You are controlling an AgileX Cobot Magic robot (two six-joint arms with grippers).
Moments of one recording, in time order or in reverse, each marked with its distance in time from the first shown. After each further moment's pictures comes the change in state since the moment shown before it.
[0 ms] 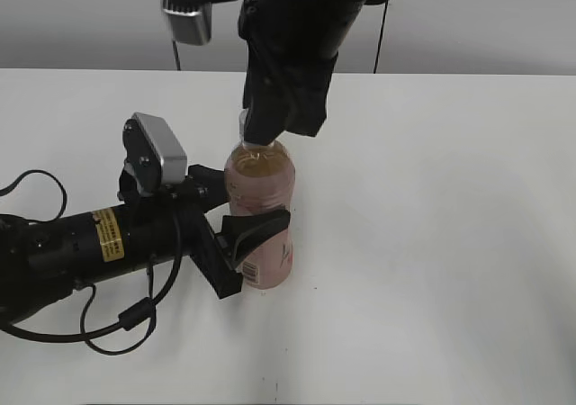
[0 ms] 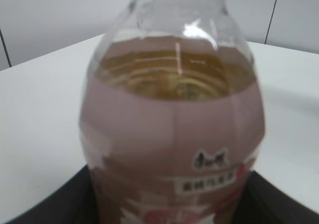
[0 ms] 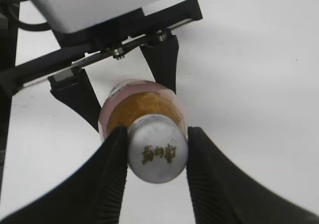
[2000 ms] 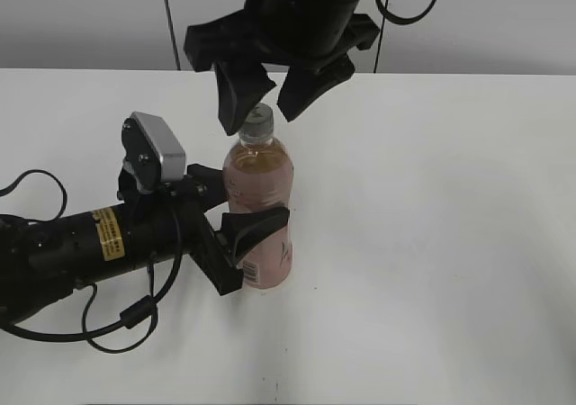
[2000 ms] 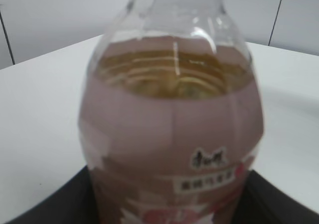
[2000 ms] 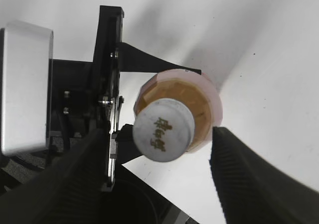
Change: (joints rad) left arm 0.000 0.001 0.000 -0.015 0.001 -0.004; right arm 0.015 0.000 -0.037 -0.018 0.048 1.148
